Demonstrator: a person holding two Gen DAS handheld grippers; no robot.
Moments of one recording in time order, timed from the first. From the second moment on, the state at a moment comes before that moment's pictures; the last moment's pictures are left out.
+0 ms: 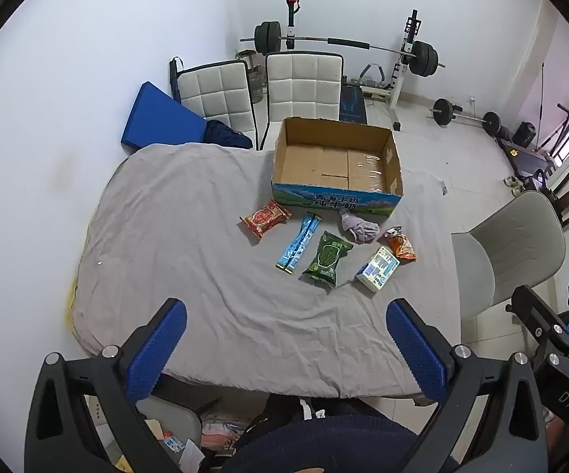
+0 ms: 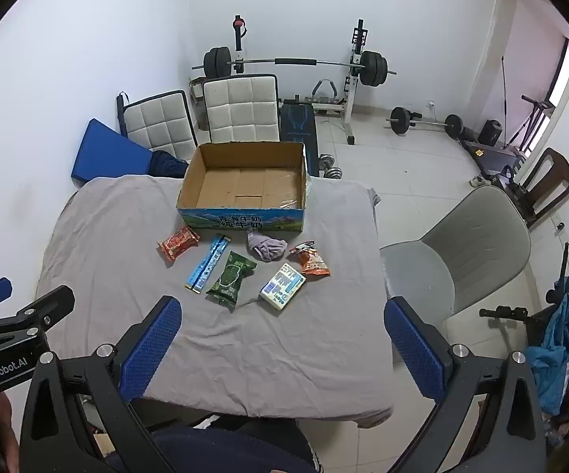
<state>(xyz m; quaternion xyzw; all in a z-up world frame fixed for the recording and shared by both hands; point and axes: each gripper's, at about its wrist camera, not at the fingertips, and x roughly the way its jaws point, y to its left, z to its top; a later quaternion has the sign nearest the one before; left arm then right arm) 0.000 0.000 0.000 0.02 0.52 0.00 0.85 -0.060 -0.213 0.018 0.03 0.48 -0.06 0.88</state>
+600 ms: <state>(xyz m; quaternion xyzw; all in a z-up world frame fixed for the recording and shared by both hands) -0.001 -0.006 0.006 0.02 0.51 -0.01 0.86 -0.063 -0.214 0.019 0.03 0.47 -0.08 0.88</state>
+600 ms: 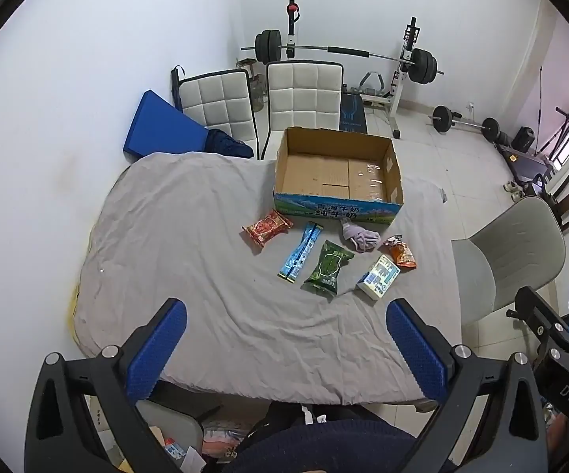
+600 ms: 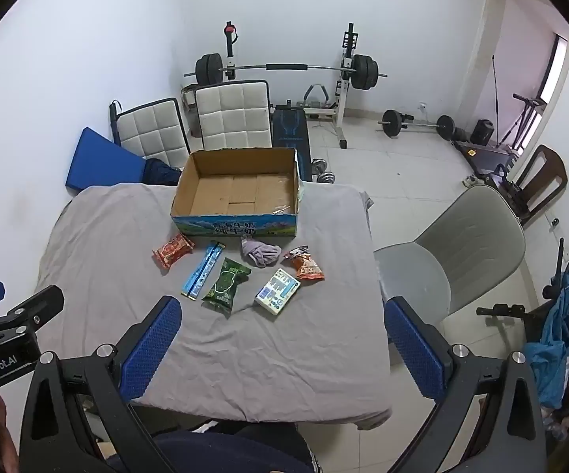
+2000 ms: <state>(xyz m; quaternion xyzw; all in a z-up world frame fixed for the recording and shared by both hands) -0.003 -0.003 0.010 0.02 0.50 -0.01 0.87 -0.060 -0.212 0.026 0.03 0.45 -0.08 0.89</state>
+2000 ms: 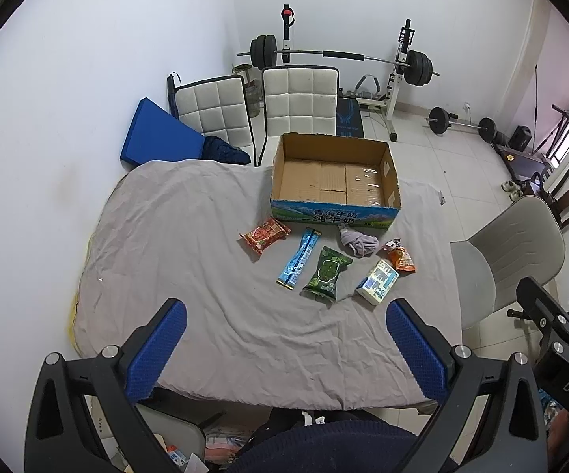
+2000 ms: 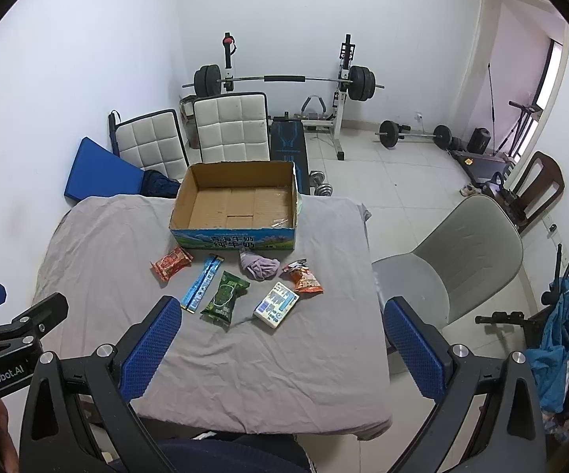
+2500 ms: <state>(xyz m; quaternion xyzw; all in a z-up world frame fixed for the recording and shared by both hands) -0.003 -0.003 0.012 0.02 0.50 -0.01 0.87 -0.060 -0.211 0.024 0.03 0.45 -0.08 0.89</state>
